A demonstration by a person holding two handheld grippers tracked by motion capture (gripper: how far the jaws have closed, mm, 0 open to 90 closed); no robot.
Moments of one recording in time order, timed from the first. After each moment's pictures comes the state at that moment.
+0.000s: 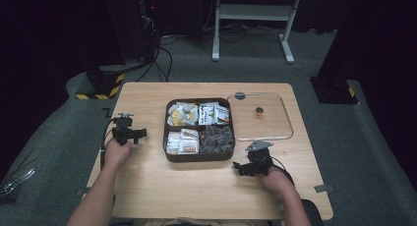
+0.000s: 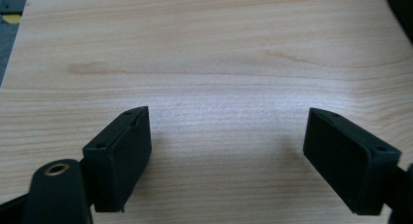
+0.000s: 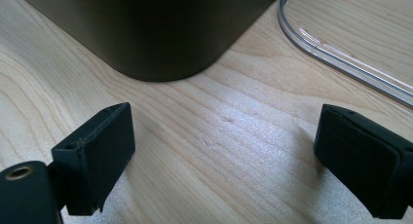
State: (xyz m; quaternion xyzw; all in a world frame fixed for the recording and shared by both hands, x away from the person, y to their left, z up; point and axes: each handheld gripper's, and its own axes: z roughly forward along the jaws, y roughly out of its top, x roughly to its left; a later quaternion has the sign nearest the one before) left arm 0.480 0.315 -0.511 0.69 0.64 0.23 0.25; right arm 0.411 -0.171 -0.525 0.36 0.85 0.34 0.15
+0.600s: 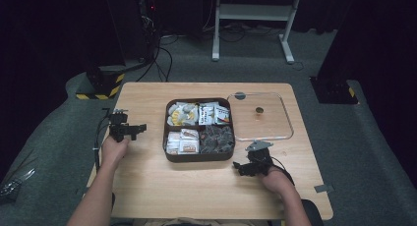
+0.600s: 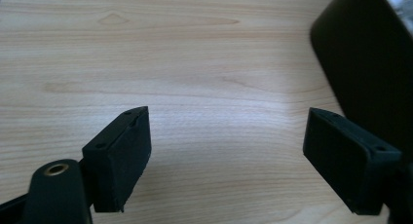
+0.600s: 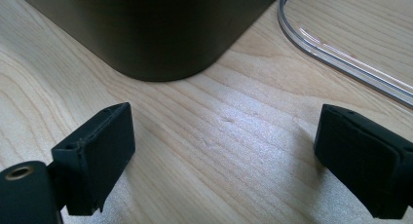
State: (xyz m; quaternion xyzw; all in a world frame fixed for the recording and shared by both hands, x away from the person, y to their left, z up) left arm 0.477 0.326 -0.487 0.68 0.64 0.17 0.33; right arm 0.411 -0.171 -0.525 0.36 0.85 0.34 0.15
